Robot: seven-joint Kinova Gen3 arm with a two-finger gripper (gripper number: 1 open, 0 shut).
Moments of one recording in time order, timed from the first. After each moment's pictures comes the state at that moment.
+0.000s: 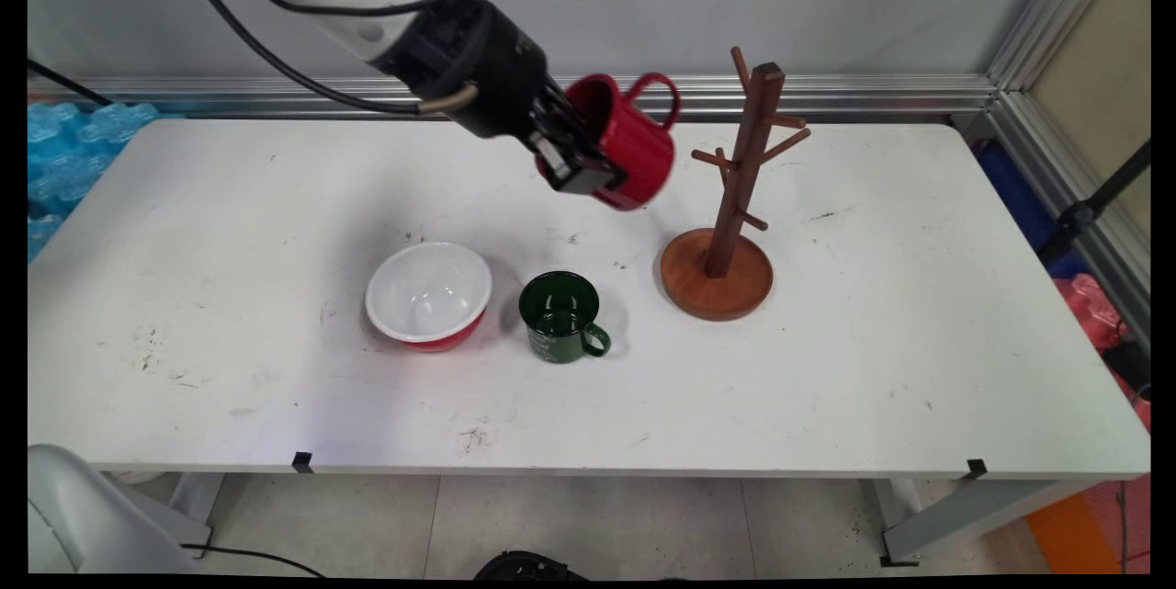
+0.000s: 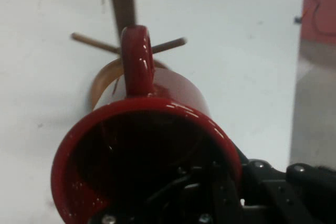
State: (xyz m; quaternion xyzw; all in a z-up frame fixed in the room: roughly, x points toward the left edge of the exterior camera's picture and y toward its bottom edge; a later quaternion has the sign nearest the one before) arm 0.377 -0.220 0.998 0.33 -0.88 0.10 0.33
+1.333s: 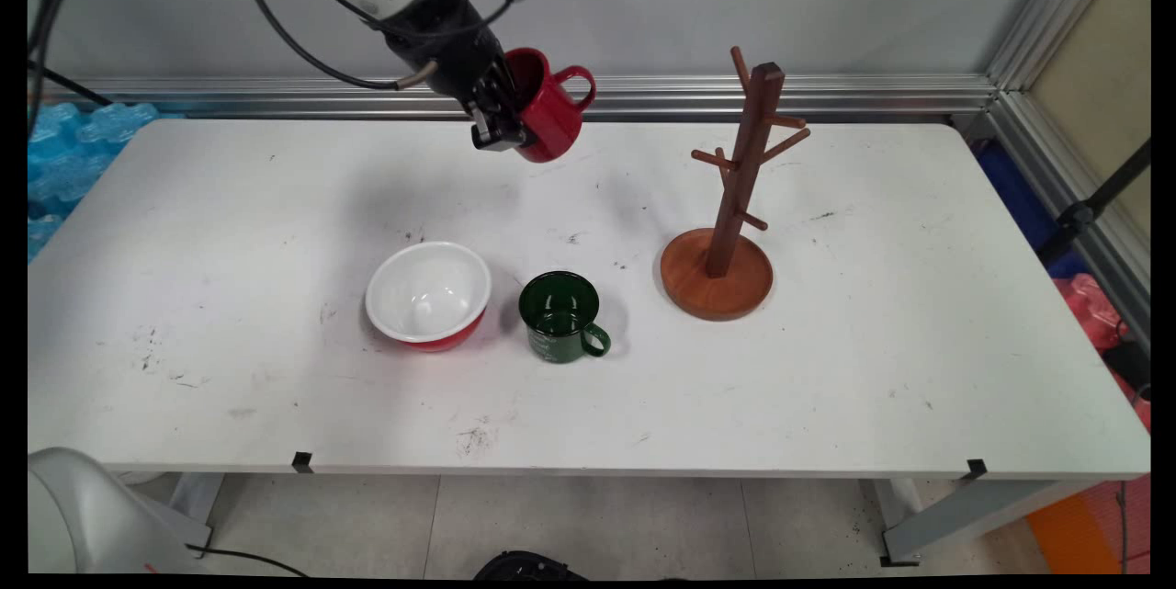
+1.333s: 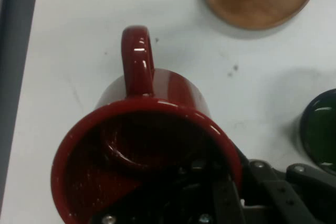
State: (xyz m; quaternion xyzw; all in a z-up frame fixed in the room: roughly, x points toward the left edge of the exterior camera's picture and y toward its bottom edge) arm 0.435 -0.308 0.966 0.24 -0.94 0.16 0.17
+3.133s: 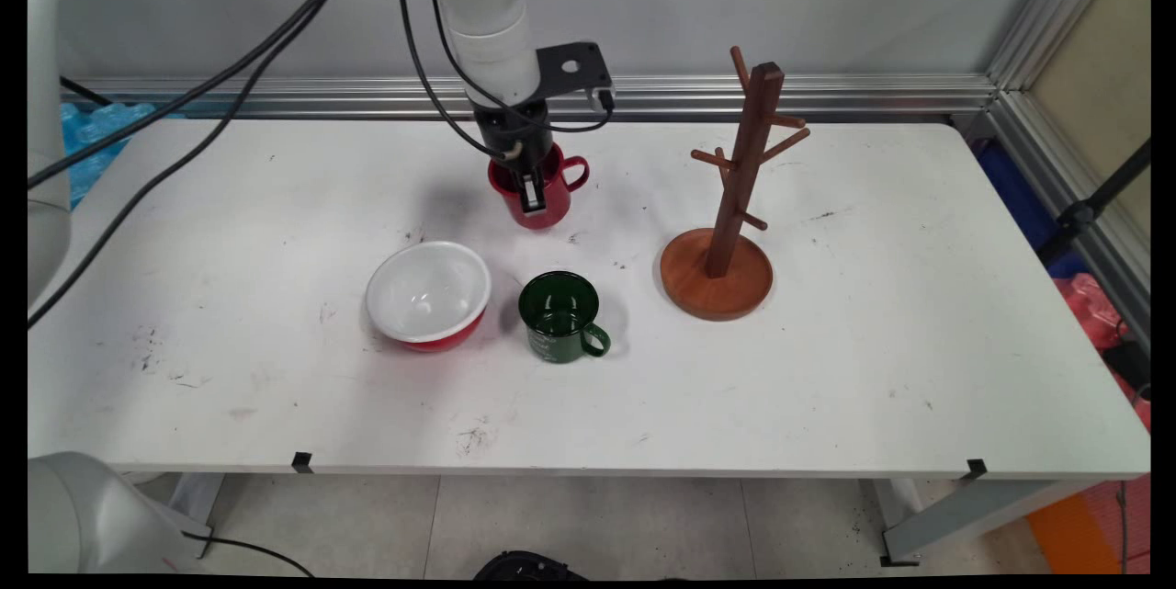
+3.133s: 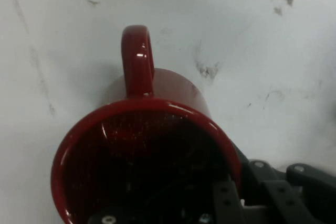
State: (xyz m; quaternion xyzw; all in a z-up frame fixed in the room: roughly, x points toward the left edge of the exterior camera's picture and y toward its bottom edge) arm 0.380 -0.394 0.857 0.32 -0.94 0.08 0.03
